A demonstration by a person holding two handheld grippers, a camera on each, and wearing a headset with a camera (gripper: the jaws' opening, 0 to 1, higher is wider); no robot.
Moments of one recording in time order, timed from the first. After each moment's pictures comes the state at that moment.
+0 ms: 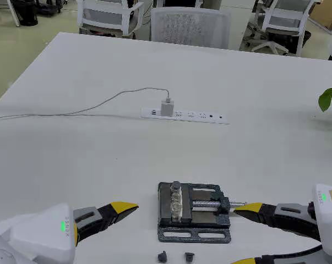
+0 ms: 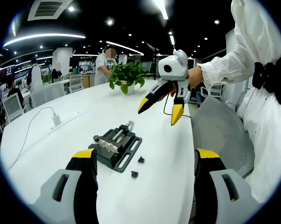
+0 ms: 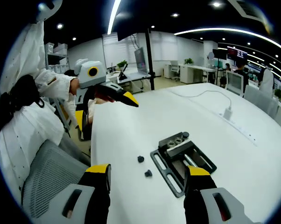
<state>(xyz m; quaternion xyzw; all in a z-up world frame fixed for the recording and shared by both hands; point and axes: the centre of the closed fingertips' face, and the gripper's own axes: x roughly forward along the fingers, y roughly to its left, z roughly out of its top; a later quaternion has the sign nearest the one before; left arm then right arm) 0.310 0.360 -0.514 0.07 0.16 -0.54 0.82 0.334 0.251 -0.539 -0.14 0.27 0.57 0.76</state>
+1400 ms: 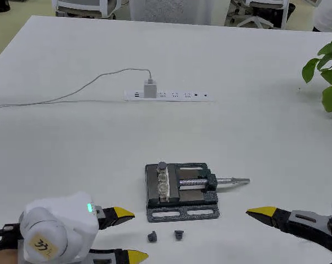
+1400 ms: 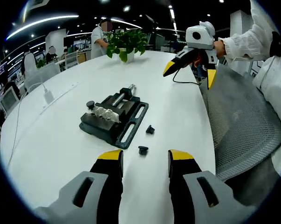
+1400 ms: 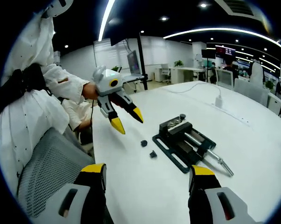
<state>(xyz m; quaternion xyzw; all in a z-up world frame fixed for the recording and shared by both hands) 0.330 0.357 -0.601 0.15 0.27 -0.53 0.79 0.299 0.216 -0.561 -0.11 0.27 0.53 0.79</state>
